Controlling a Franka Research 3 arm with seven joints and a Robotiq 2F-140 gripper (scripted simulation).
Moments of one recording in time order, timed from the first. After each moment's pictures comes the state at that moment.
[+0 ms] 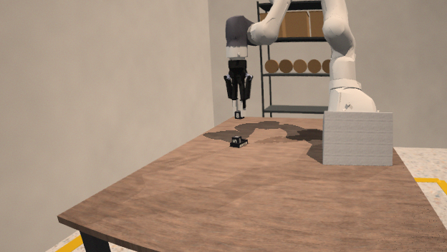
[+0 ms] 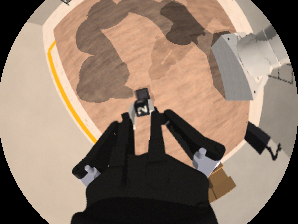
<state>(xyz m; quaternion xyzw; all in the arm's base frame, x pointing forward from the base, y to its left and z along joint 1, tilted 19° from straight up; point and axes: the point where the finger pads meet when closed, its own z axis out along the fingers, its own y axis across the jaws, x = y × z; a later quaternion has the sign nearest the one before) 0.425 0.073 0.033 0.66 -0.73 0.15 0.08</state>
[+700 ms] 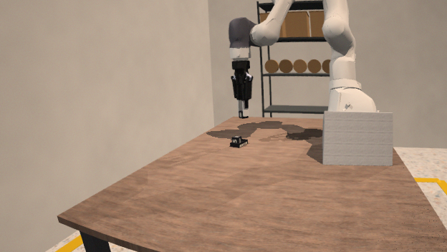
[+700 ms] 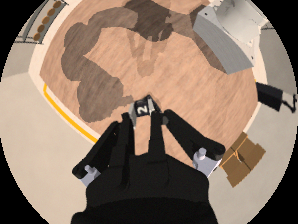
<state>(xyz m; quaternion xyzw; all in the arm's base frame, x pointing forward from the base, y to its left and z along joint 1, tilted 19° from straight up) 0.424 0.040 0.041 0.51 -0.85 0.15 0.06</state>
